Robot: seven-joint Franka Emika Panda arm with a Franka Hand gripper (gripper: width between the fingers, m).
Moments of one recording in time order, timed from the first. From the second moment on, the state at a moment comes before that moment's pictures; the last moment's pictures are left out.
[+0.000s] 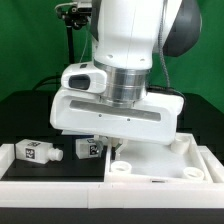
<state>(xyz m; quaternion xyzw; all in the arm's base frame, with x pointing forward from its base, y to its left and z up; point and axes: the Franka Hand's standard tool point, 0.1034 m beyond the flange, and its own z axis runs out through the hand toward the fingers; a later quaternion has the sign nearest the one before) 0.581 -0.031 0.030 1.00 -0.04 -0.04 0.06</state>
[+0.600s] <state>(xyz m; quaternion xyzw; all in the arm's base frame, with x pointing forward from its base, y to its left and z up) 0.584 -0.020 0.027 1.00 -0.05 -0.03 0.05</state>
